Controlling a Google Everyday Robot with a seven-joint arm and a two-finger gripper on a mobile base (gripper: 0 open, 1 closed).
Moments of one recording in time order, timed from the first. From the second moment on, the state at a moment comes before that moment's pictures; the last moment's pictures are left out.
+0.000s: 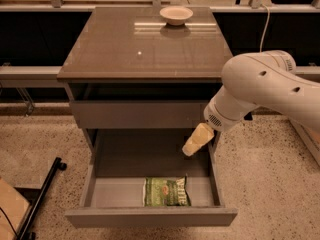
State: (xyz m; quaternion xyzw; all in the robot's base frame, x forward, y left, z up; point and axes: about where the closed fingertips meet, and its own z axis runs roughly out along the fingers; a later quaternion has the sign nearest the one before) arm 0.534 -0.146 0.747 -0.39 0.91 0.03 0.17
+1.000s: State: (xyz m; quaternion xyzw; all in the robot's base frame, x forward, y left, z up) arm 0.537 -0.144 0.643 -0.30 0.95 0.07 0.08
